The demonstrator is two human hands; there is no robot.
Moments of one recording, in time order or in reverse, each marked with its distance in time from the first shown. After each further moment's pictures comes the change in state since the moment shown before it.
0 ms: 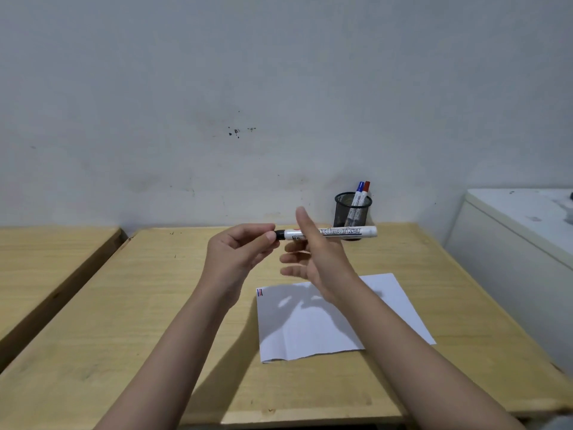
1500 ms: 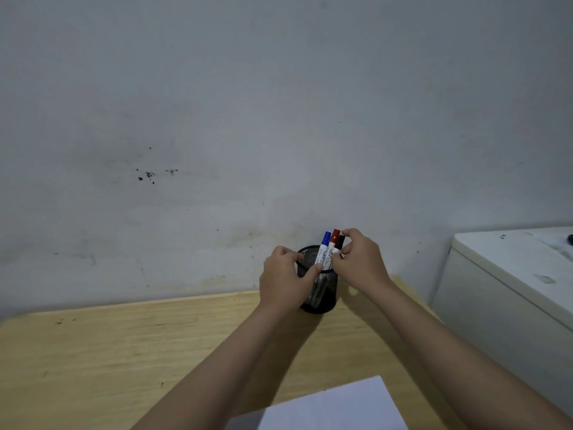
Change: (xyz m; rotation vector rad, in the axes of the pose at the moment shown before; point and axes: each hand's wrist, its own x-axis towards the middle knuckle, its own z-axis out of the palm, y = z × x) left_hand 0.201 -0.135 0.142 0.948 -0.072 0.258; right_hand 0.211 -0.034 -0.186 -1.054 0.469 -0.385
